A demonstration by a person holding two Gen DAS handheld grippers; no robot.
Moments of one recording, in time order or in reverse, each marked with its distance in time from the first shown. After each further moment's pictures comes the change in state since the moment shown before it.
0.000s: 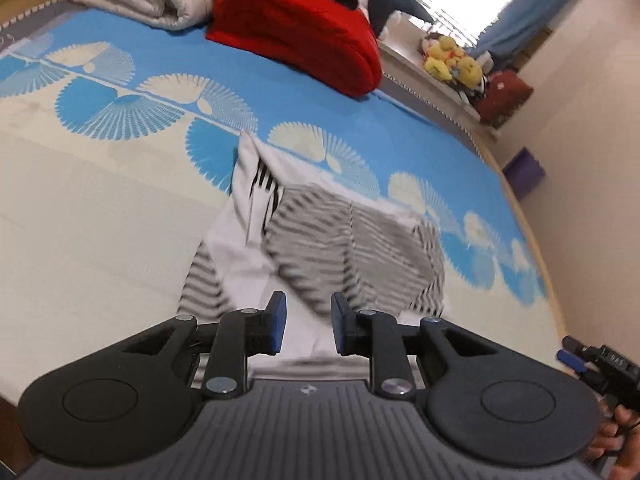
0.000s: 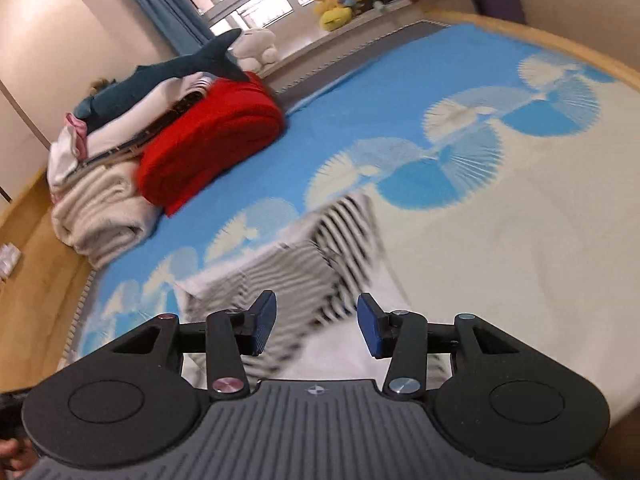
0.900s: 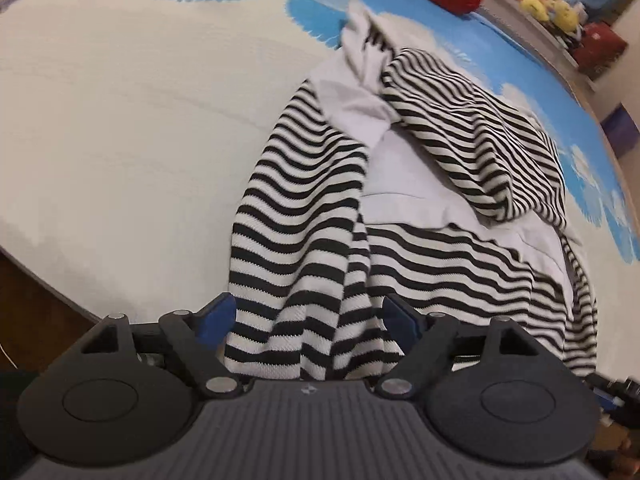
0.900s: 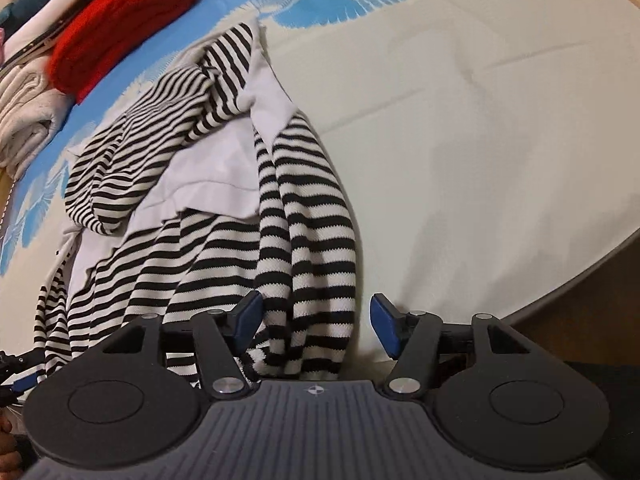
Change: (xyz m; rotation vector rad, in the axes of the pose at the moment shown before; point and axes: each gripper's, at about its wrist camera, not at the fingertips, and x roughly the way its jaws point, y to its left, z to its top) left arm 0.082 0.046 -0.108 -0.123 0.197 0.259; right arm 0.071 -0.057 -0.117 0.036 0.327 -0.193
